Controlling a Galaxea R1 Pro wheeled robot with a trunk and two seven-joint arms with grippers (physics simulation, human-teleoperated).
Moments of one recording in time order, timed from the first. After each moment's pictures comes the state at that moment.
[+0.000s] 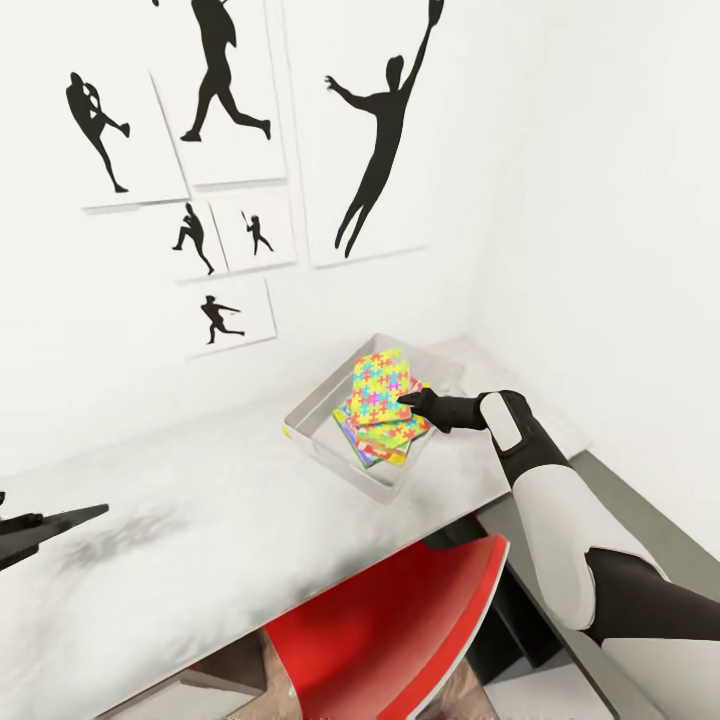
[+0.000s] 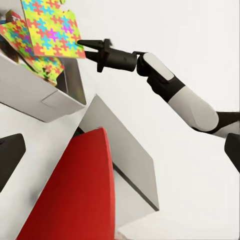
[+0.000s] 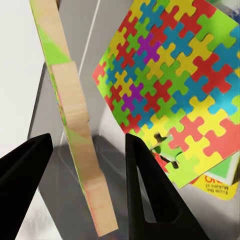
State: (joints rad) left arm -0.19 0.63 0.47 -1.44 0.56 0.92 -1.57; right arm -1.11 0.06 -0.20 -0.62 -0.49 0.87 0.19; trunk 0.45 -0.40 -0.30
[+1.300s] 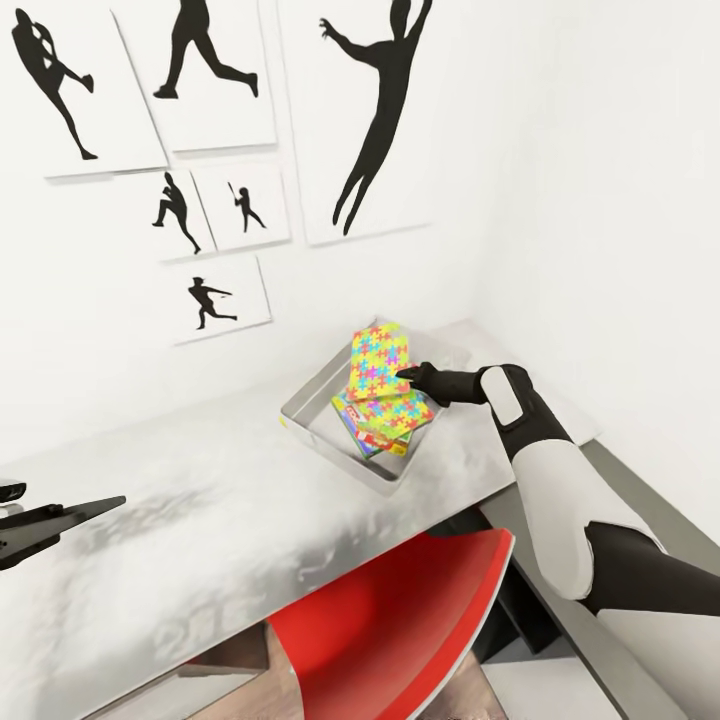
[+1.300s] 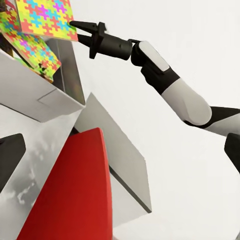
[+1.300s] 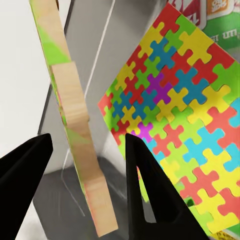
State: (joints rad) left arm -0.24 0.60 0.42 -1.44 0.57 0.92 -1.57; right arm -1.20 0.07 -0.20 -0.62 -0.48 0.87 0.19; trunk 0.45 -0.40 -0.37
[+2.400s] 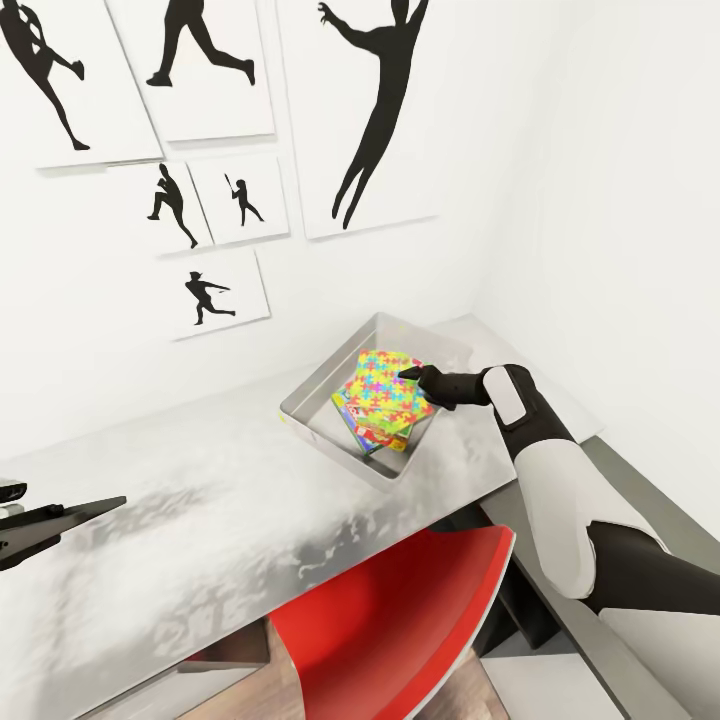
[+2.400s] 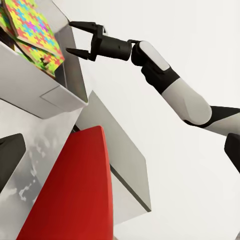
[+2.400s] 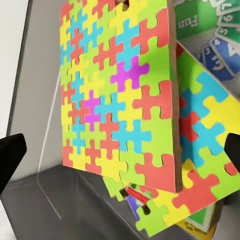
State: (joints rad) left arm -0.24 0.60 0.42 -1.44 0.57 0.92 -1.57; right arm -1.20 0.06 -0.20 -0.62 -0.51 0.88 0.10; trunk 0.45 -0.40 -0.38
